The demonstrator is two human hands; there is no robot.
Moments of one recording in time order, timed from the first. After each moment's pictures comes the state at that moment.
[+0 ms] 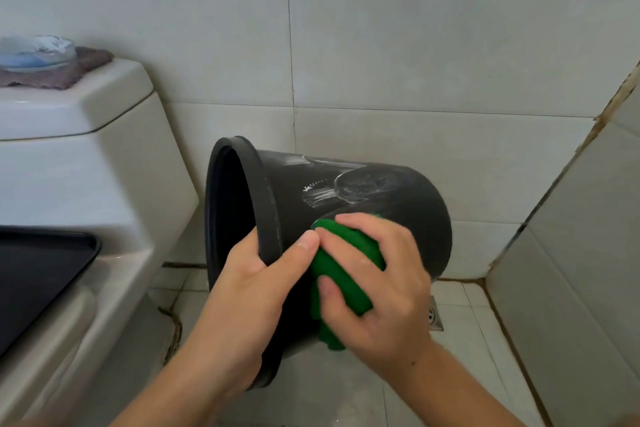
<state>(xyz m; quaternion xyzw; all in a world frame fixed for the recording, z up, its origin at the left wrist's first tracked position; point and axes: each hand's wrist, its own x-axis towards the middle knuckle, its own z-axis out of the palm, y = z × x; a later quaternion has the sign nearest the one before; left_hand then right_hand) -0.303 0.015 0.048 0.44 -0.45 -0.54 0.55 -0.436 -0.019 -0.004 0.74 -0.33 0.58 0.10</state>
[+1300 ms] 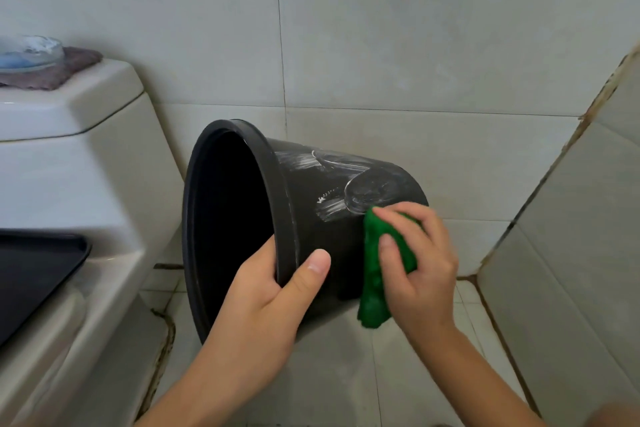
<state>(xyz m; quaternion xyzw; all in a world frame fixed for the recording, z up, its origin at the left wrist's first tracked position) -0.313 0.022 0.041 0.42 -0.61 -0.41 0.54 -0.477 -0.042 -0.020 0.67 -0.42 0.61 0.02</state>
